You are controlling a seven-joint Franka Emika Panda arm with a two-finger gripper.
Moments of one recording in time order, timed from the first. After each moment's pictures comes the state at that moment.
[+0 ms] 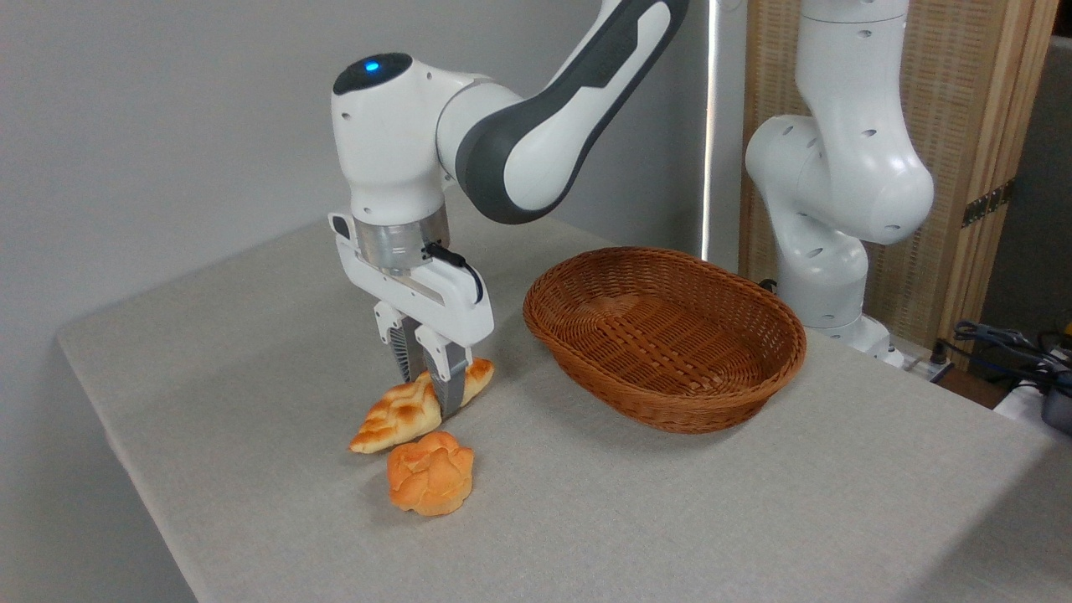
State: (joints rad) arm -0.23 -0.02 -0.02 -2.16 -0.07 2.20 0.44
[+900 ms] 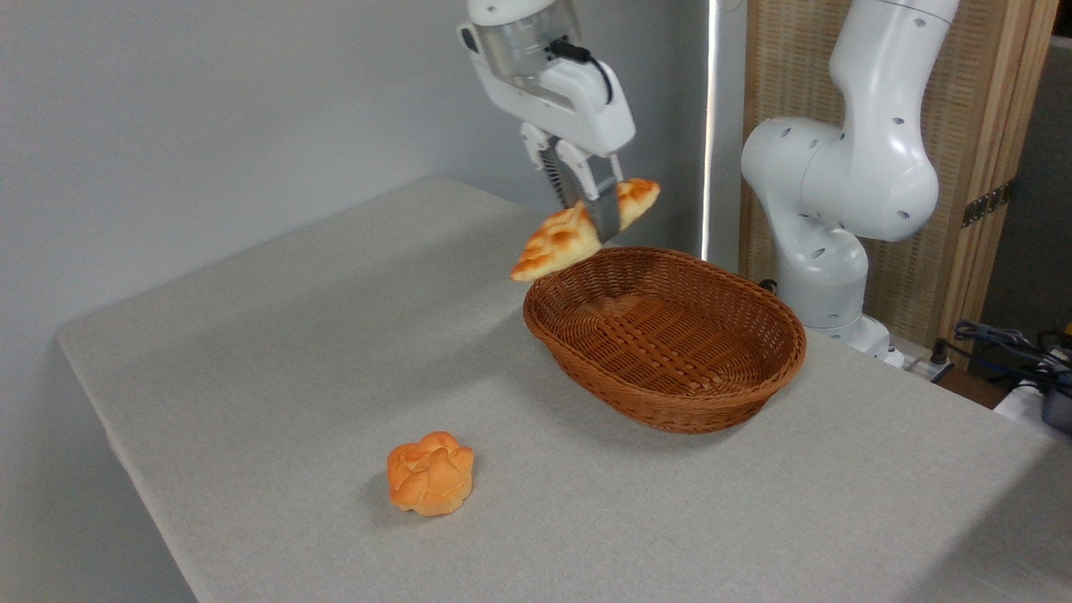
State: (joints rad) arm -0.11 -0.50 -0.07 -2.19 -0.07 1.43 0.74
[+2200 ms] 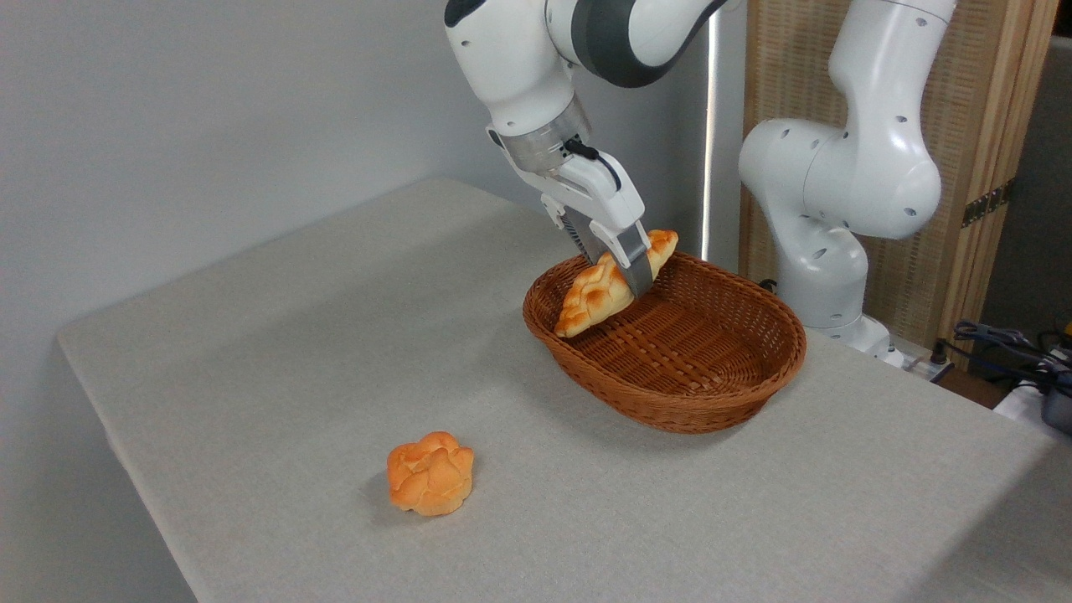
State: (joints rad) arm -0.05 -0.51 -0.23 -2.44 -0.13 1.58 0.71
